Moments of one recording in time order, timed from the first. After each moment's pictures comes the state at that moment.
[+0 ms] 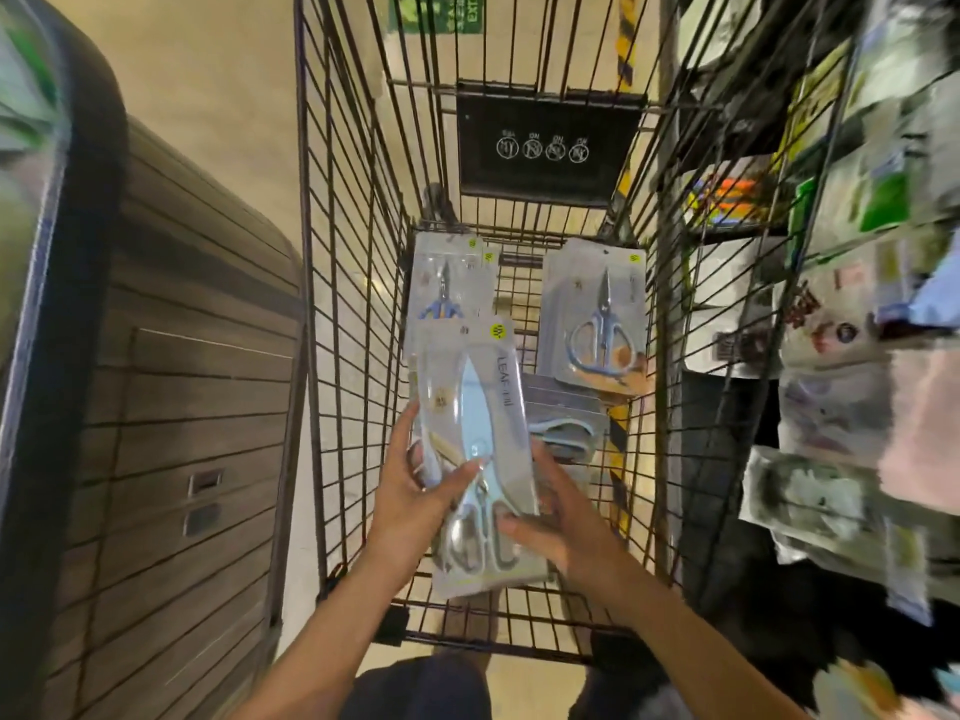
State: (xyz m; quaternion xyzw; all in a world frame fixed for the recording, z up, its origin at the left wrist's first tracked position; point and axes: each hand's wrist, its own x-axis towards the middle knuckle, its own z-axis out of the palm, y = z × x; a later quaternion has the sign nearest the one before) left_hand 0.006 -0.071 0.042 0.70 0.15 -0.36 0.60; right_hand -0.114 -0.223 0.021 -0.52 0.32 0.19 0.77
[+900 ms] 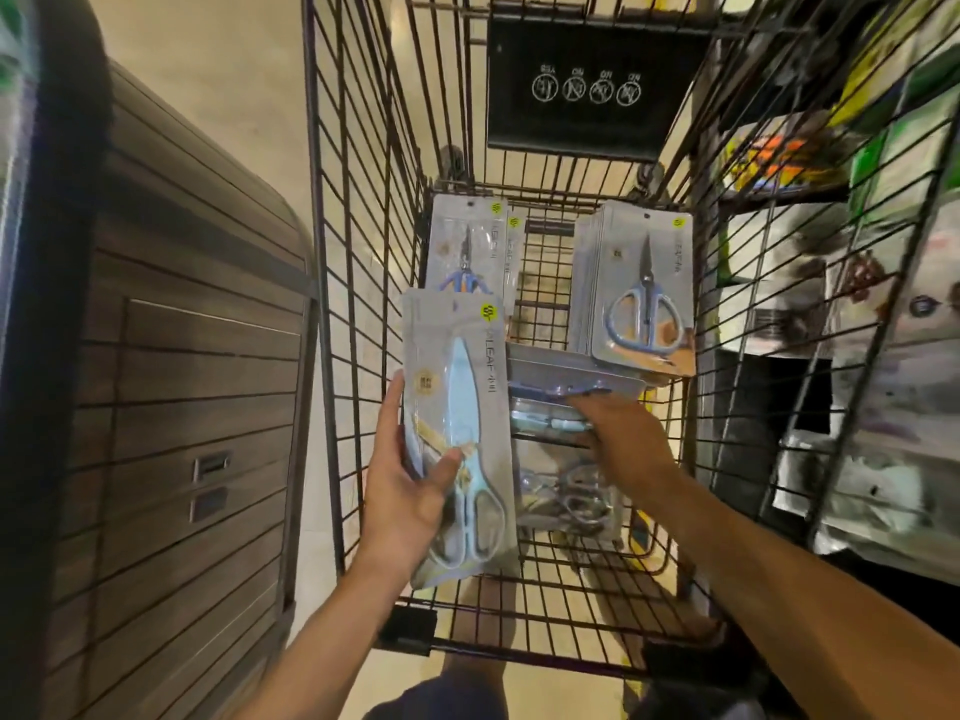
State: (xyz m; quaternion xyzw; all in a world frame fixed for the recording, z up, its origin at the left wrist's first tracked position) left_hand 0.017 -0.038 0.025 0.73 0.11 -0.33 0.59; right_hand -0.065 -0.275 -0.076 -0.93 0.15 0.23 0.23
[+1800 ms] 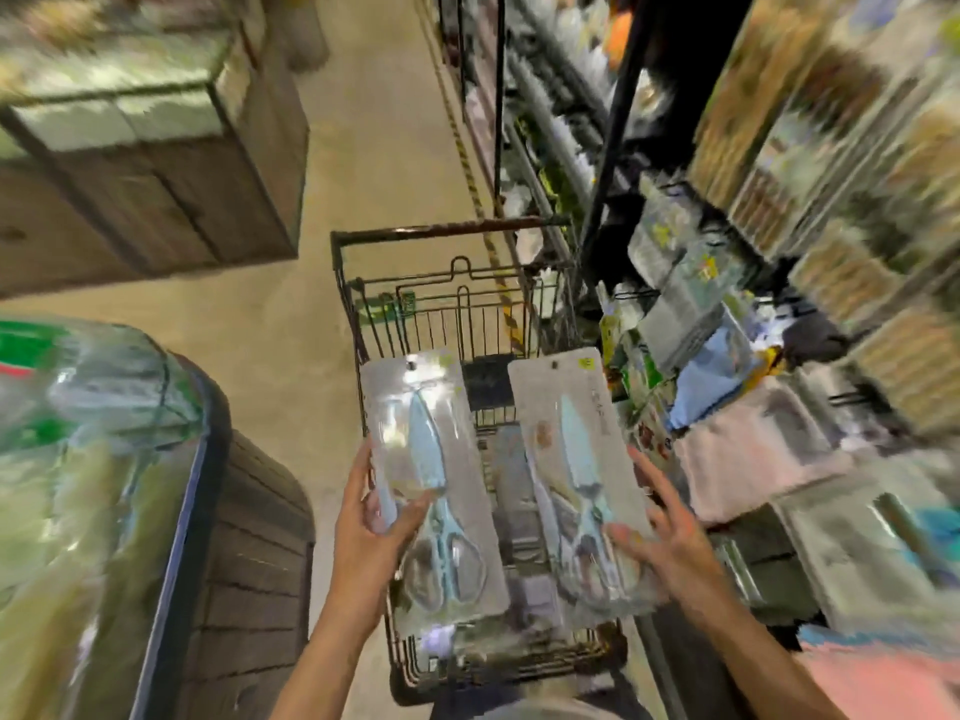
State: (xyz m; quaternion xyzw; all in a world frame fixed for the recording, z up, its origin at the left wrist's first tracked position) left_hand 0.033 -0.029 0.319 0.68 -0.06 -0.27 0.67; right_hand -0.189 -0.266 0.303 -0.60 0.30 -0.17 0.72
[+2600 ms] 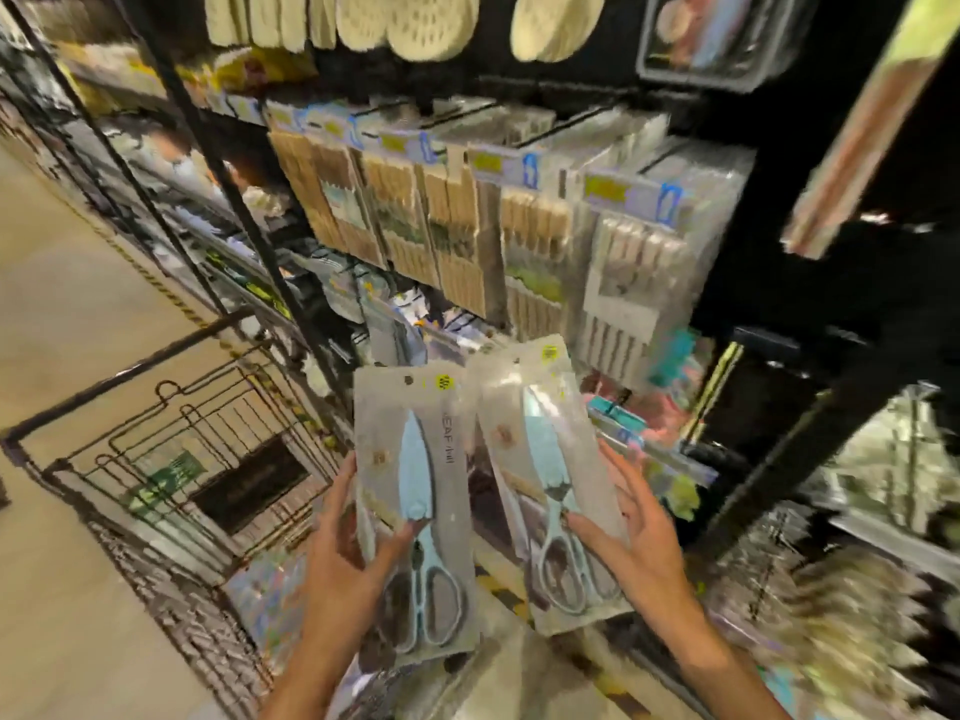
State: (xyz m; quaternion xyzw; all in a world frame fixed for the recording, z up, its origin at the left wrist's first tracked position) left_hand -0.203 -0.066 0.405 0.61 -0.41 -0.39 0.56; right_hand -0.484 -0.127 0.377 -0.53 0.48 -0.49 0.49
